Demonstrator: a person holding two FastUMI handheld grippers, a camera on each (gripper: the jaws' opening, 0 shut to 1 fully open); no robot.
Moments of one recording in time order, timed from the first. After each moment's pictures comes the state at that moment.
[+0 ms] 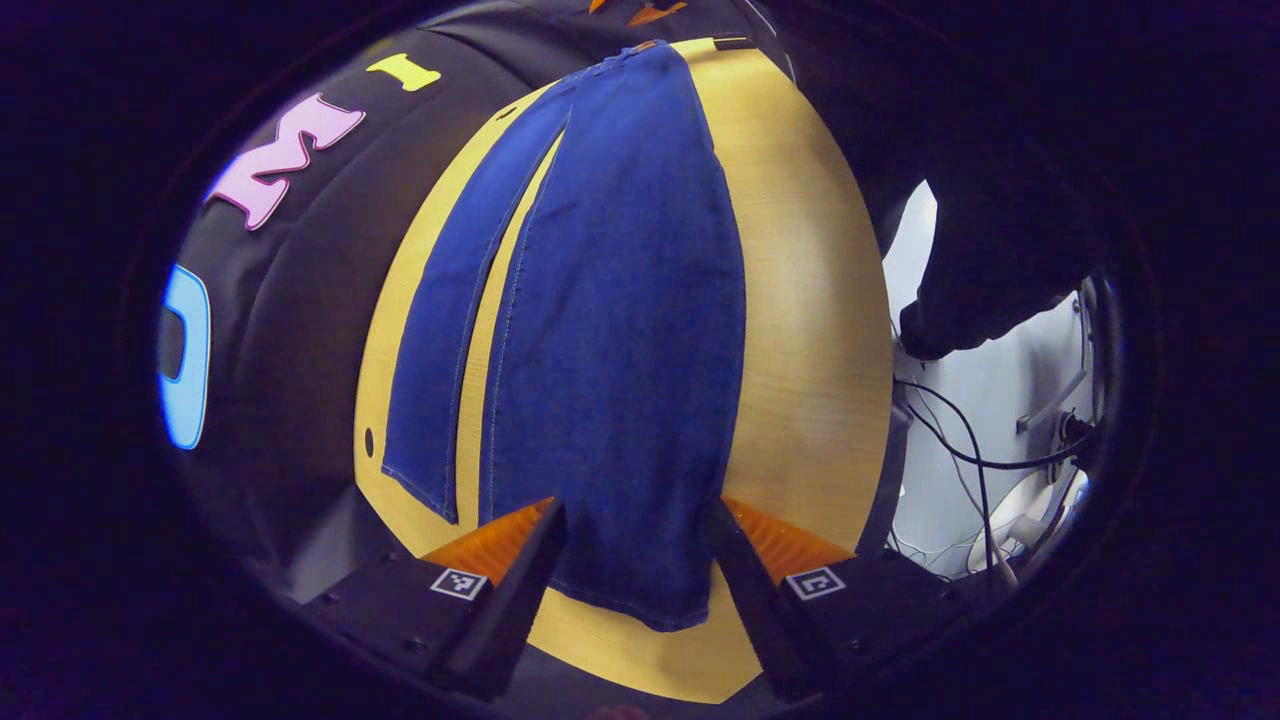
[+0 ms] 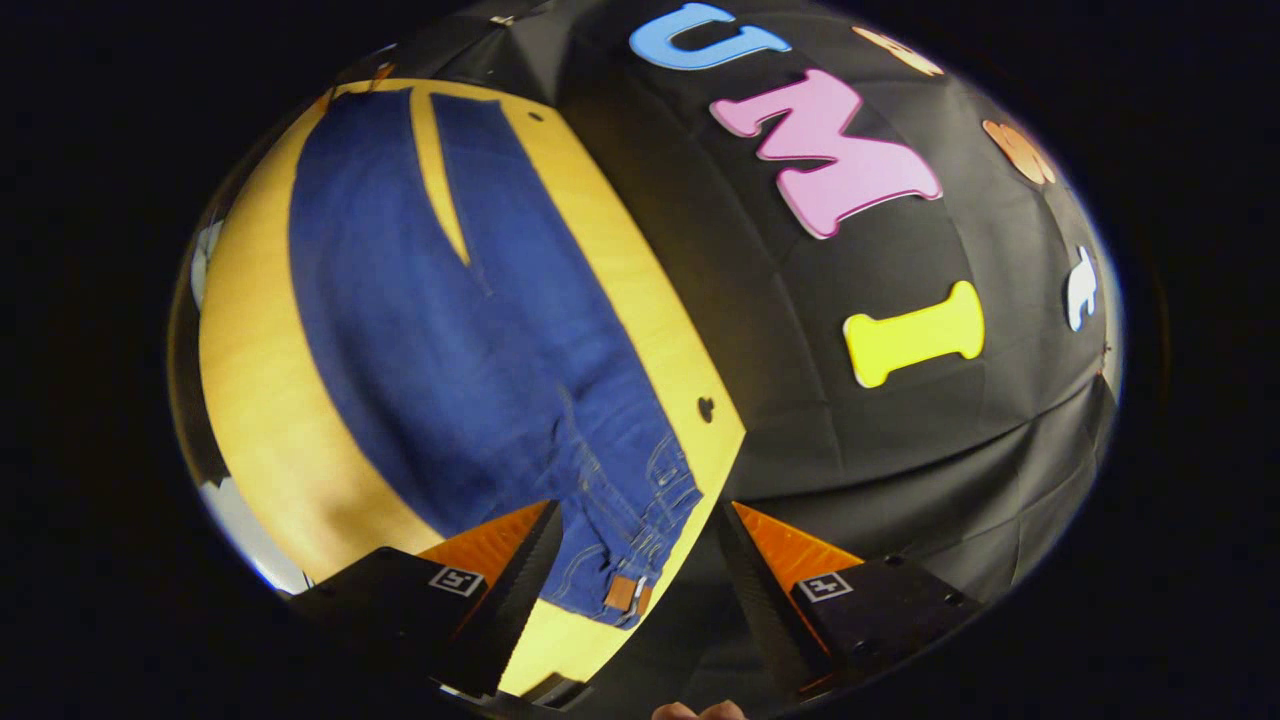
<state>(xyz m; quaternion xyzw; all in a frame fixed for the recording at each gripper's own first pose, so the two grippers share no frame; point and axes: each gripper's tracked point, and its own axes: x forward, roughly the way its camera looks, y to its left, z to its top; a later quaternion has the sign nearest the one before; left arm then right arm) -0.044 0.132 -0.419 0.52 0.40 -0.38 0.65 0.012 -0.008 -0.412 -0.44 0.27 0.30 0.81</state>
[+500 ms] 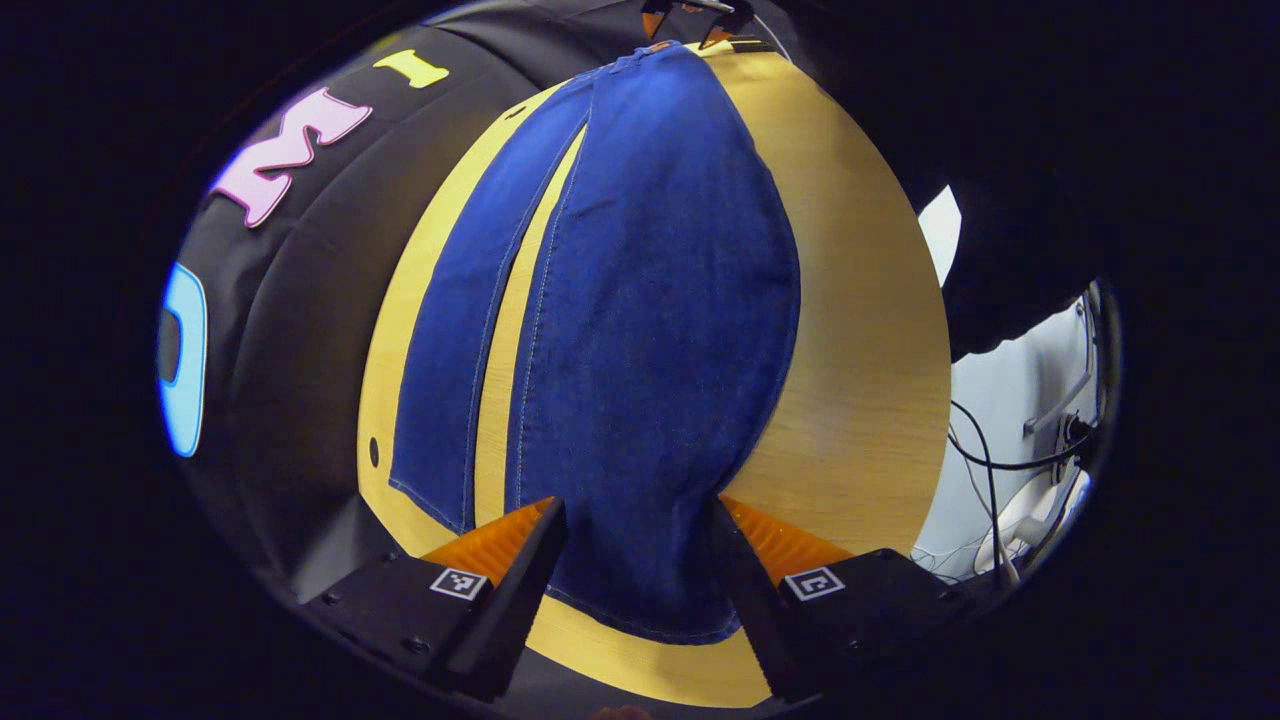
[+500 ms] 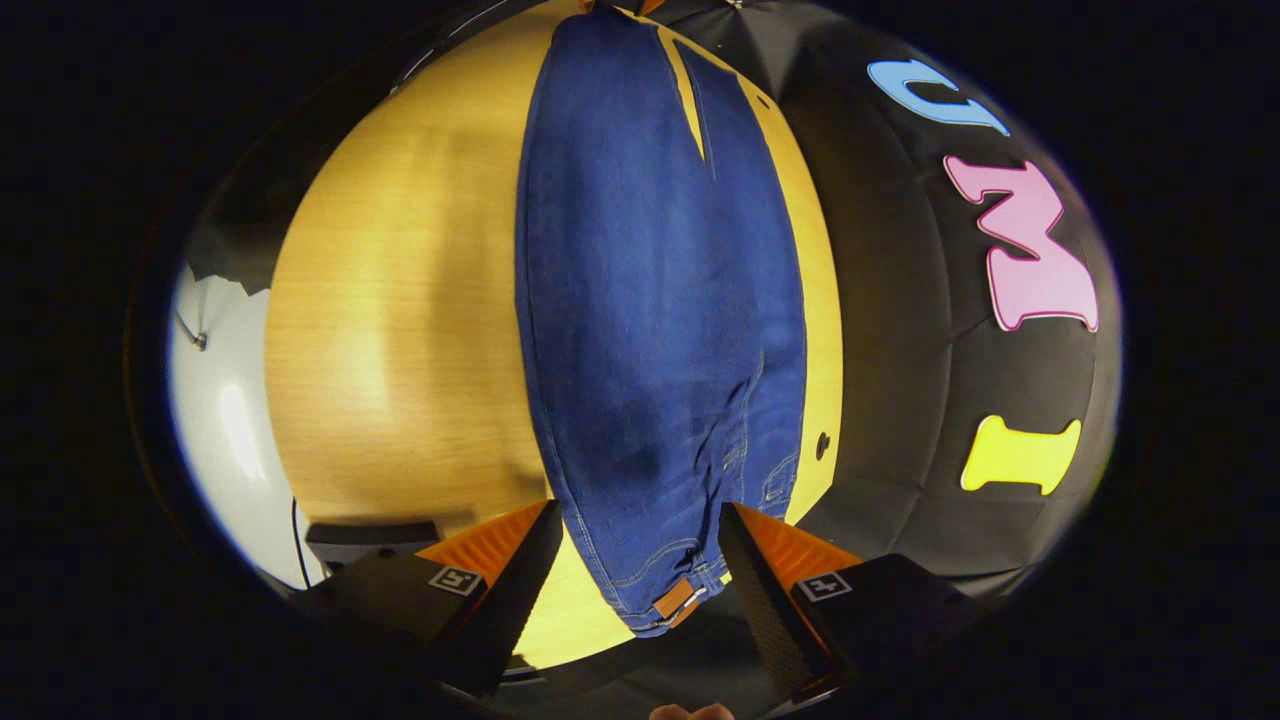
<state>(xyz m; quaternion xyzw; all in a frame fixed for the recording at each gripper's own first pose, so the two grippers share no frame) -0.016 0.129 -0.423 0.52 0.39 -0.39 0.65 -0.026 -0.014 -0.512 -0.54 0.27 0.44 0.66</state>
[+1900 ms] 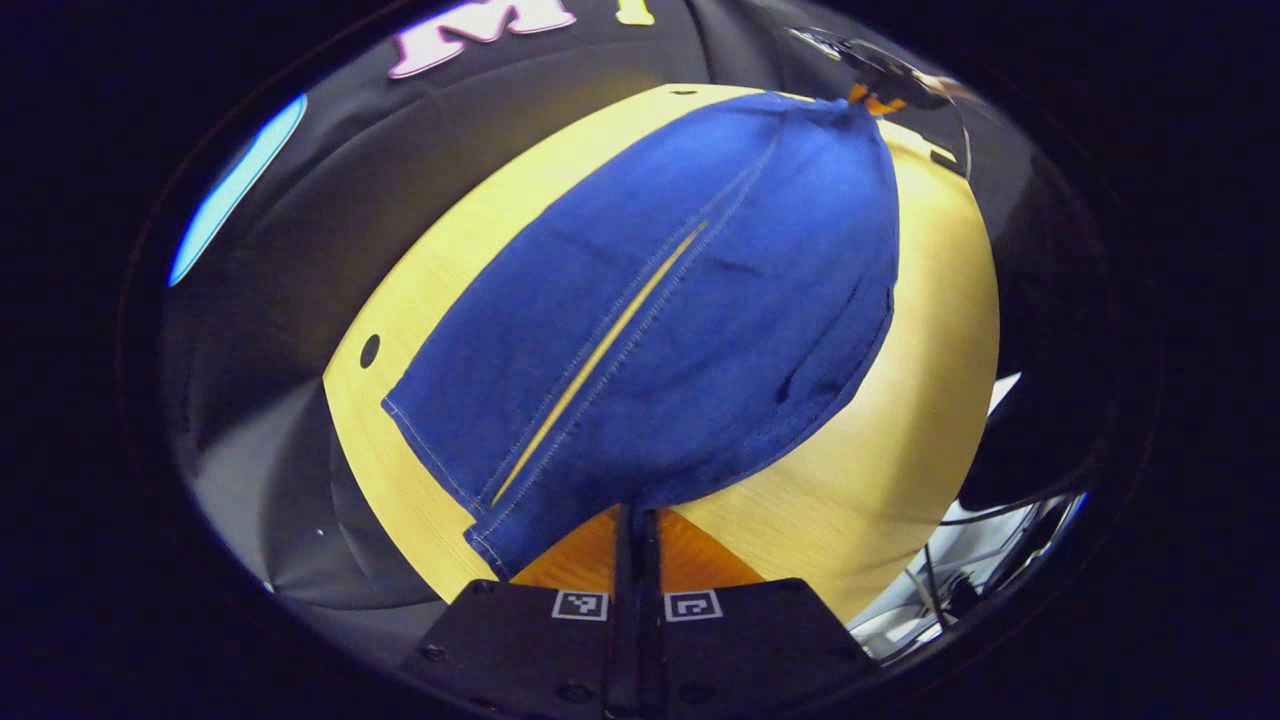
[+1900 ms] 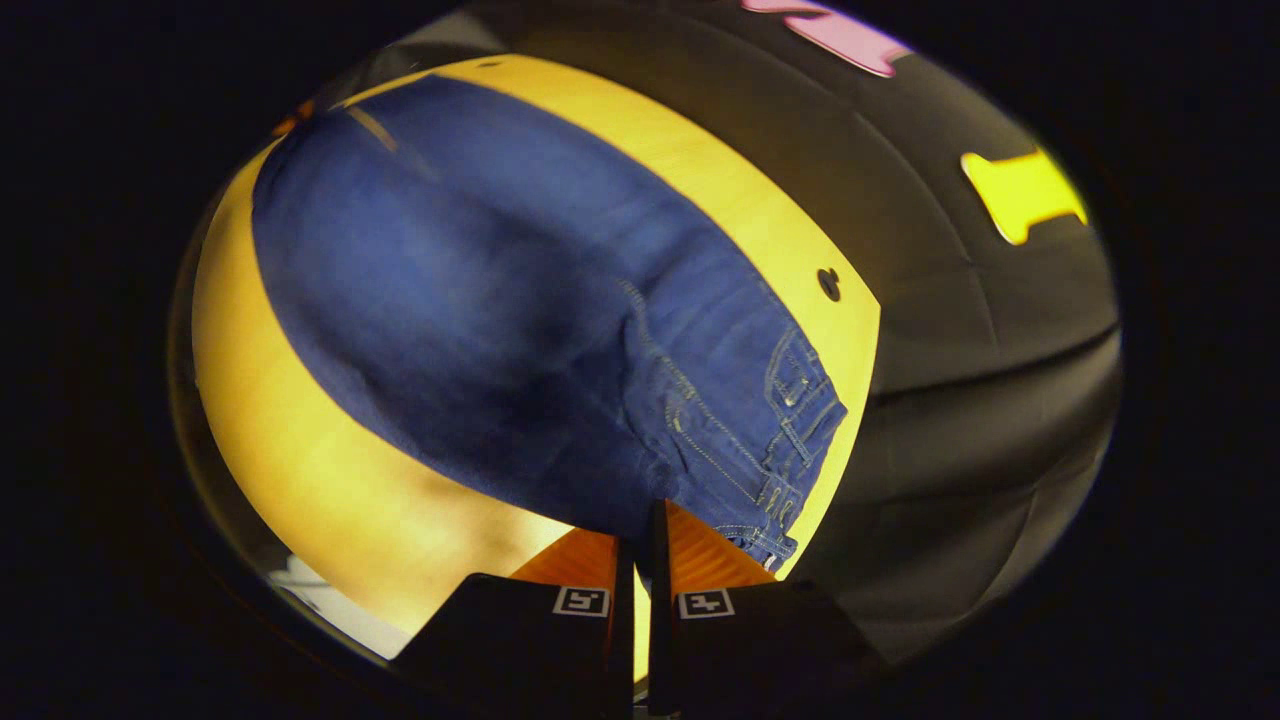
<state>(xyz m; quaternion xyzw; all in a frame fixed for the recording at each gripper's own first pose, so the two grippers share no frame) 0.064 0.120 -0.367 0.30 0.52 -0.30 0.74 0.060 -0.003 -0.496 -0.24 0.51 0.28 0.78</state>
